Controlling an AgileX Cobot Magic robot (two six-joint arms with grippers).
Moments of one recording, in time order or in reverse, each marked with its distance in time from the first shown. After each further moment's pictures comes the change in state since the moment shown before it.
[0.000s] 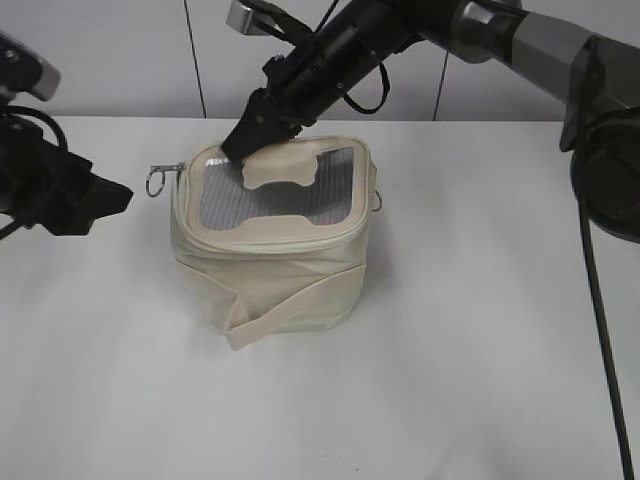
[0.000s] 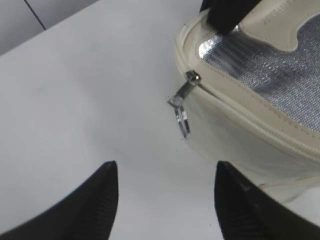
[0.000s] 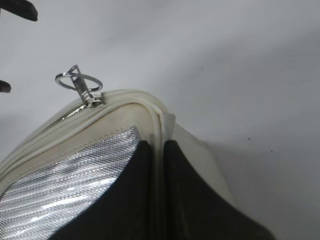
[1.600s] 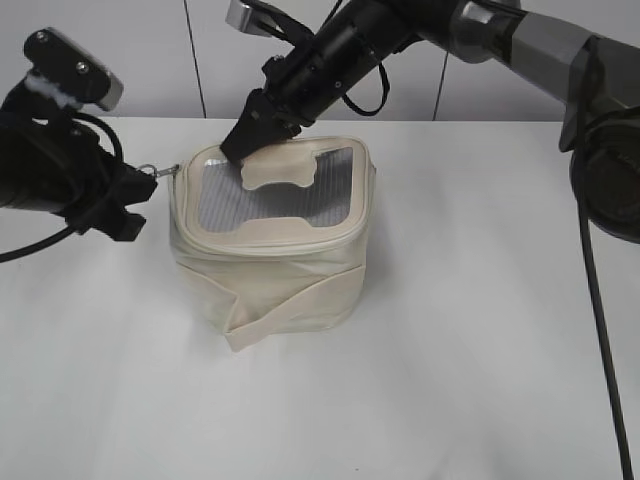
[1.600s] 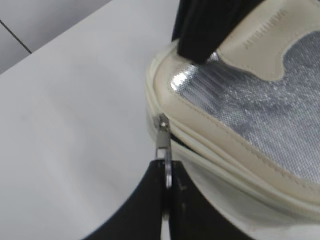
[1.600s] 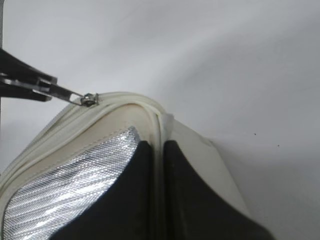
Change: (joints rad) left arm -0.139 0.090 -0.057 -0.011 -0.114 0.011; right arm 0.000 0.000 -0.001 -0.001 0.000 0.074
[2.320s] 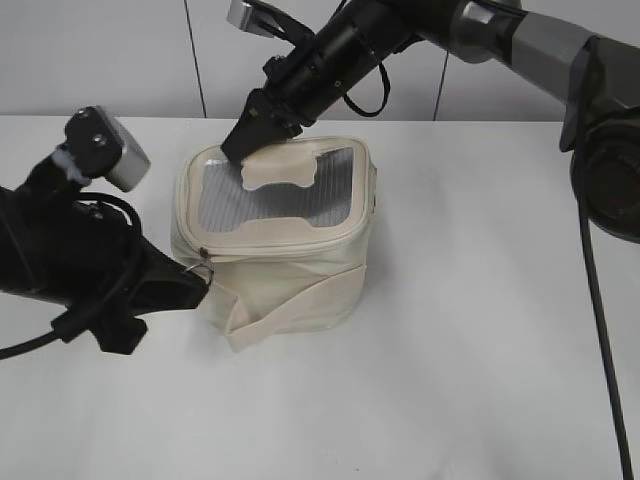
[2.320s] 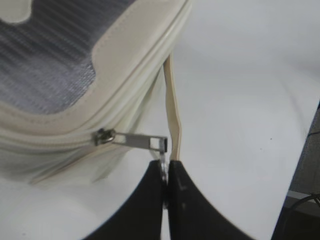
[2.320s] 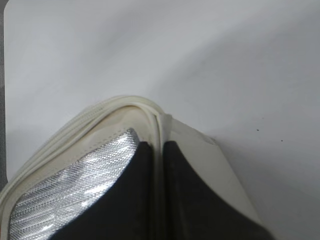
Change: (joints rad) left arm -0.042 -0.080 0.117 -0.004 0.399 -0.003; right arm 0.000 0.000 0.000 0.001 -0.002 0.042
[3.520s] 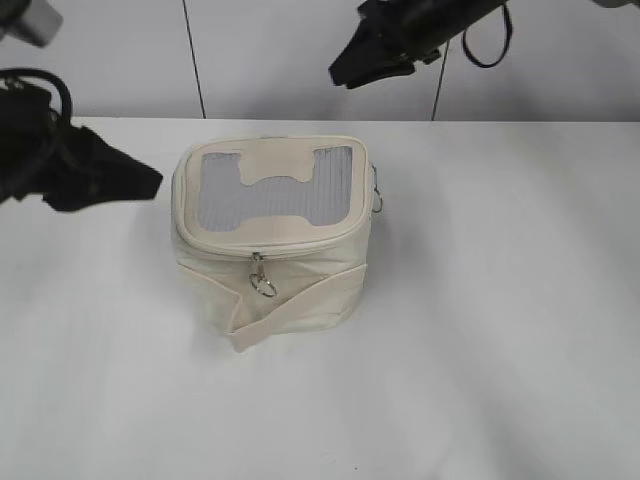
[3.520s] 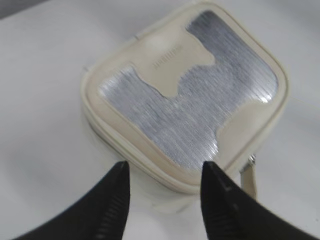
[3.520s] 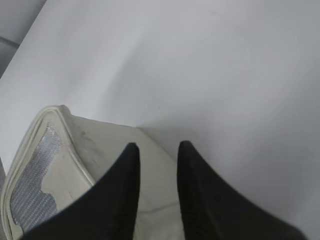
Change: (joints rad) left arm 0.113 -0.104 -0.163 0.236 0.018 -0.431; right arm -0.235 -0.105 0.040 0.012 0.008 0.237
